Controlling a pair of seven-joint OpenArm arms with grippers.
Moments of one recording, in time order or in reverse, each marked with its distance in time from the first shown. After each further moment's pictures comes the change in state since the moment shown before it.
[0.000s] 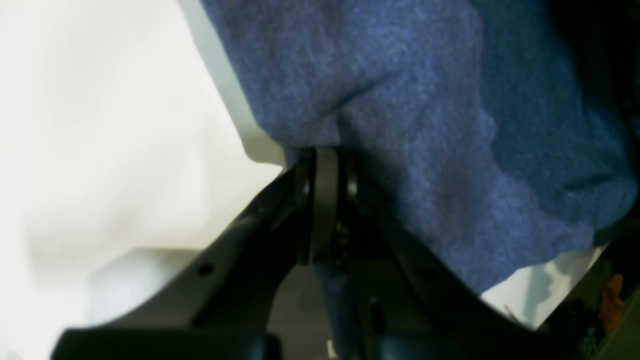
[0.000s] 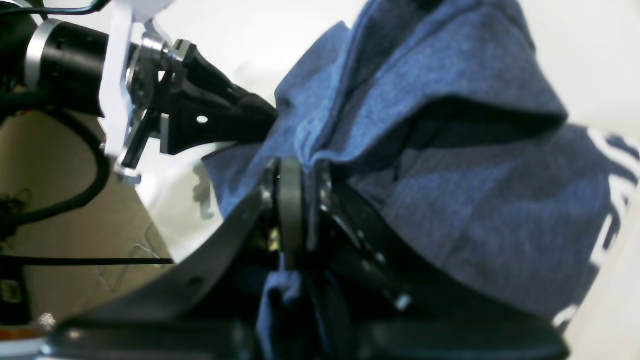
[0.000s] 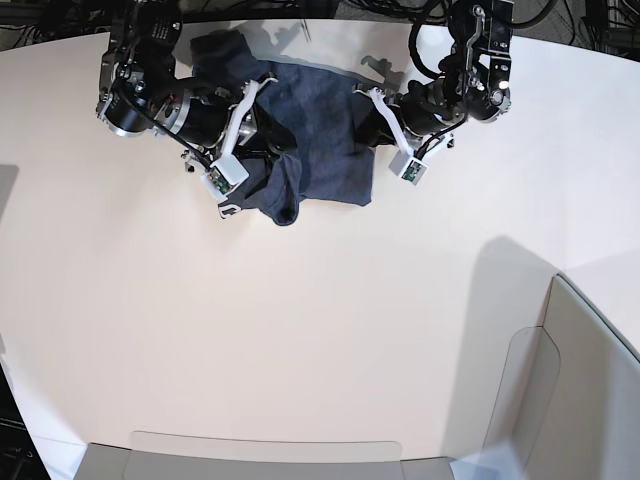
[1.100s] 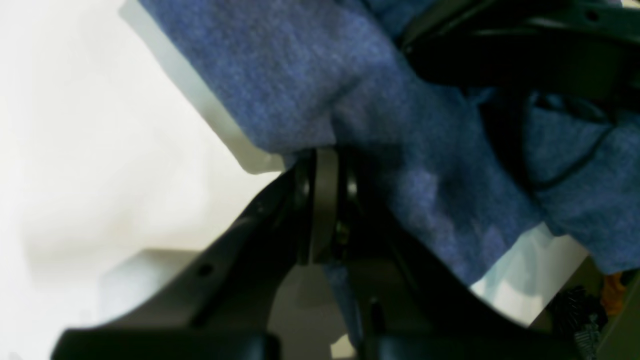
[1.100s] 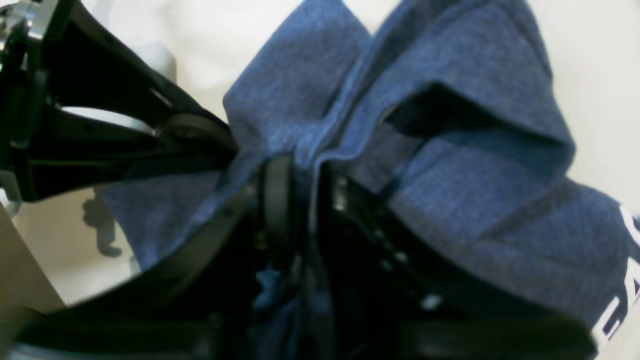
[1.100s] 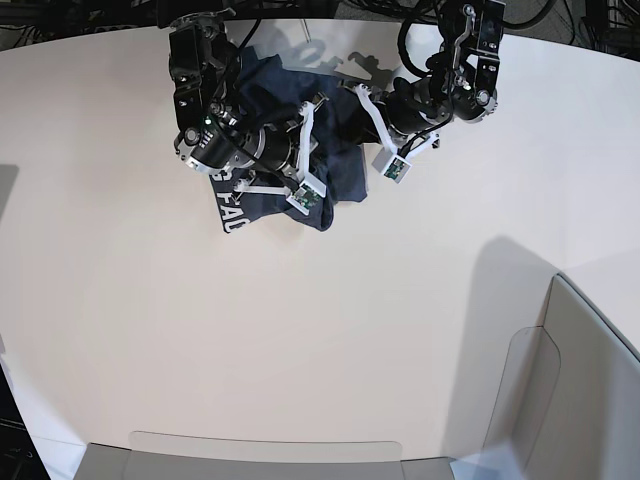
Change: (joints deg) left arm -0.3 0.4 3.1 -0.2 0.7 0.2 -0.4; right arm 9.1 -4.8 -16.4 -10.3 -28.8 0.0 0.3
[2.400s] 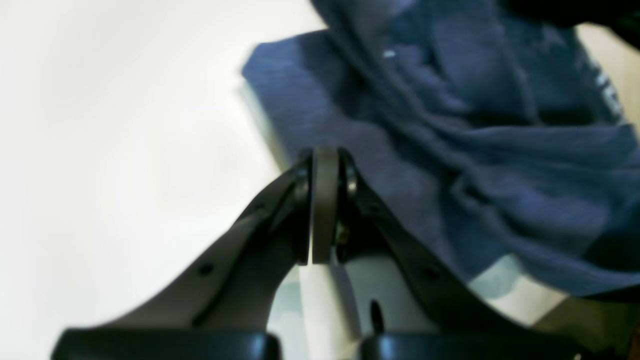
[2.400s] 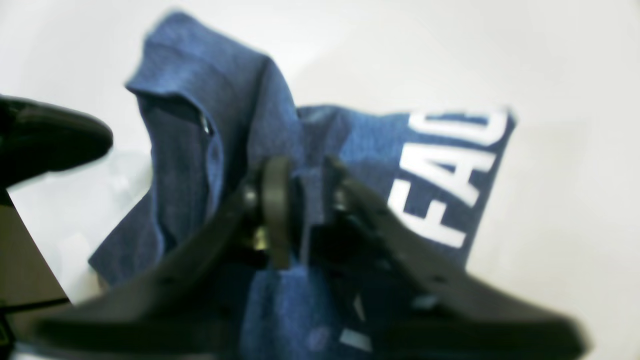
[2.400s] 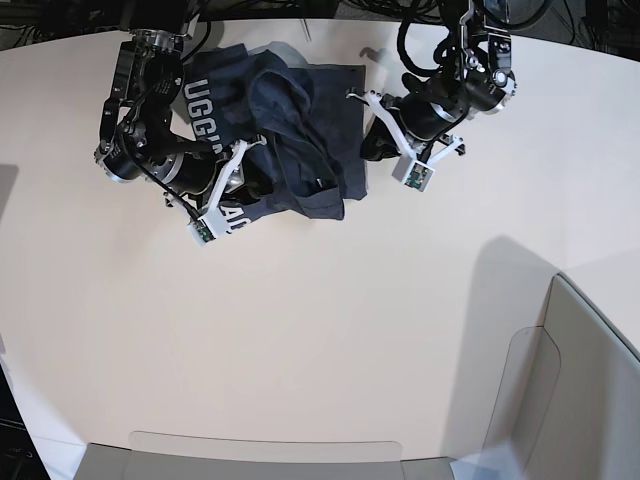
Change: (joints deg) left arm 0.4 6.3 -4.5 16.9 3.9 0.4 4.8; right arm 1.9 3.0 22.2 -4.1 20.6 0.0 0.0
